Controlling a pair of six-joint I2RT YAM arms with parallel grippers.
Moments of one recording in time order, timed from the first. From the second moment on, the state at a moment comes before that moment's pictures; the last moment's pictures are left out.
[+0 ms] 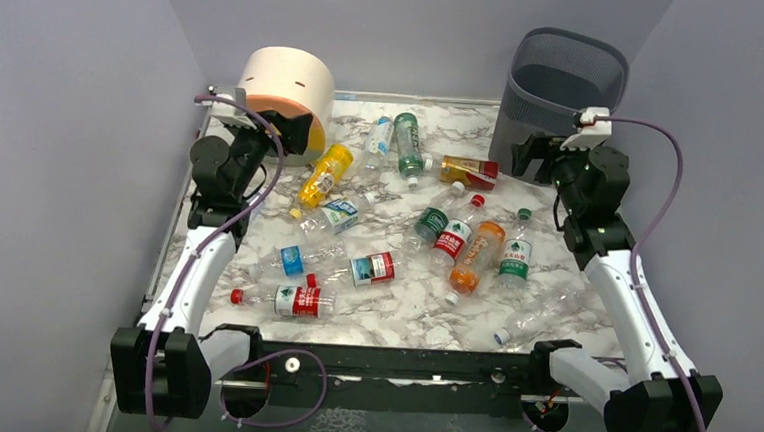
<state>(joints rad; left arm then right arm) -0.03 1.09 0.79 0.46 0.29 -0.38 0.12 1.06 0.93 0.03 -0.05 0.09</state>
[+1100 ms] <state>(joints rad) -0.21 1.17 0.94 -0.03 0.58 -0.47 0.12 1.24 1.03 -0.70 0.21 0.43</state>
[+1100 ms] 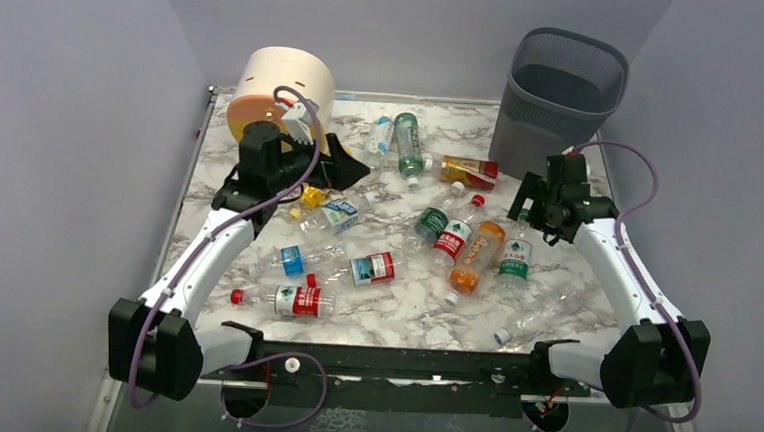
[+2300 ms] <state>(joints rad) -0.31 1.24 0.97 -0.11 0.50 -0.42 0.12 1.45 0.90 -0.62 0.06 0.45</state>
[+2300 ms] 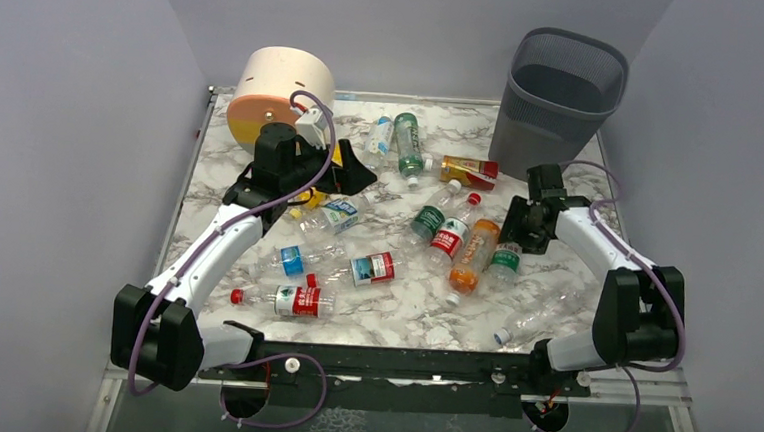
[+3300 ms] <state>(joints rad) -0.34 1.29 0.96 -0.09 0.50 -0.42 0.12 1.45 1.85 -0.80 -0.11 0.39</state>
